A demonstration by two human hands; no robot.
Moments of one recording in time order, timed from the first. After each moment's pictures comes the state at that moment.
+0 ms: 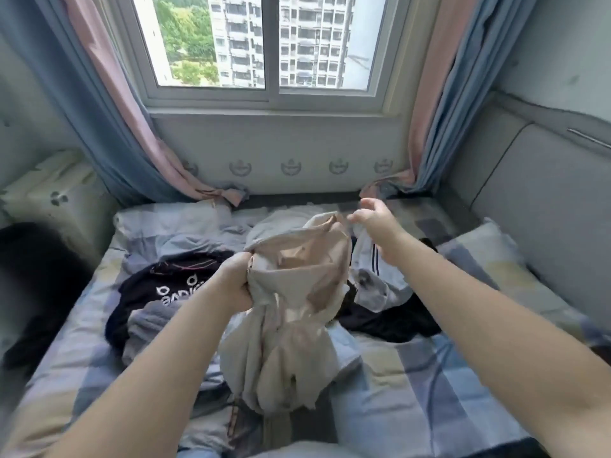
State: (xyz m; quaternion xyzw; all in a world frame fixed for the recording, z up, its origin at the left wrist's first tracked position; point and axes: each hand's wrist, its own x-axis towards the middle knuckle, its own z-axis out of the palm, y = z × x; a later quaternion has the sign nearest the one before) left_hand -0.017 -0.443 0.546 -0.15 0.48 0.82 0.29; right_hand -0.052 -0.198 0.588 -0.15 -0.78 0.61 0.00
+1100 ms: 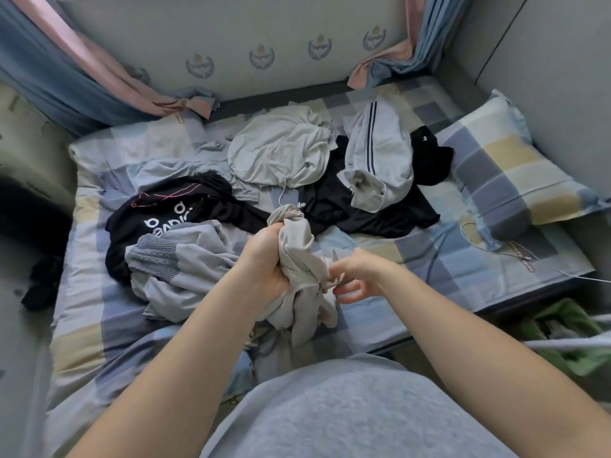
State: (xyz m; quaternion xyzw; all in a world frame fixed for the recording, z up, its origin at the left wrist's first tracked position) left_hand 0.058 -0.402 0.485 -0.30 0.41 0.78 0.36; right_hand 0.076 -0.232 0.399 -0.33 -0.68 0.55 -0.36
